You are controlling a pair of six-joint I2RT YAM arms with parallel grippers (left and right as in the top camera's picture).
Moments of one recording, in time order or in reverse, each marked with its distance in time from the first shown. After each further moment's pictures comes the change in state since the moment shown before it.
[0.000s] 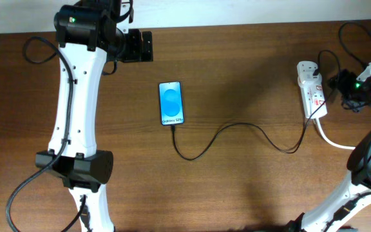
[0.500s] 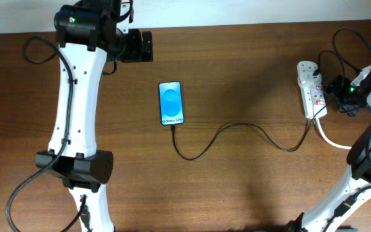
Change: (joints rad) left arm 0.000 0.000 0.000 0.000 0.000 0.000; right arm 0.005 0.070 0.004 0.011 0.024 -0.018
